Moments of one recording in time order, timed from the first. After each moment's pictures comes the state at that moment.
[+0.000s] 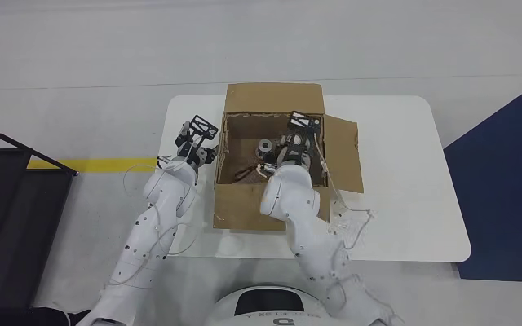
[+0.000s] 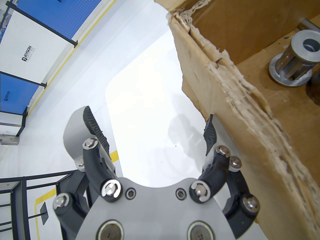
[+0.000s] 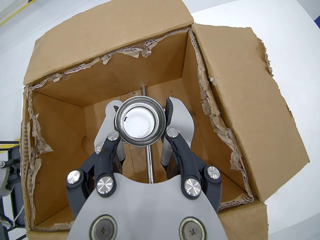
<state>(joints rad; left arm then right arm) 1.33 -1.34 -1.29 -1.58 1.81 -0.15 -0.47 -1.30 -1.71 1.03 -1.68 -1.78 0.87 0.86</state>
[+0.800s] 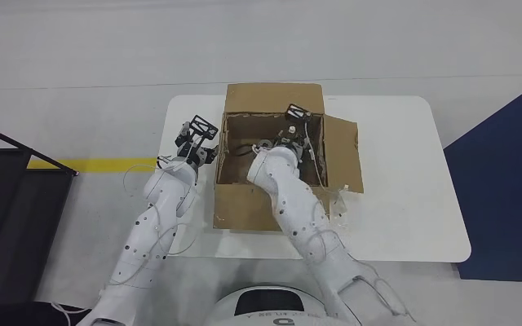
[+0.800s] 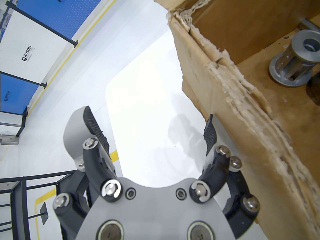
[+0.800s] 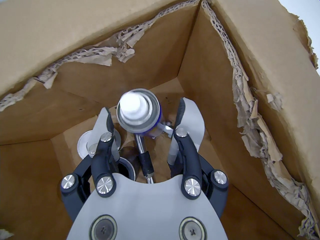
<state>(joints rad) 1.33 -1.34 -1.29 -1.58 1.81 -0.15 -0.47 -1.11 -1.80 1.09 -1.28 -1.57 1.01 0.65</state>
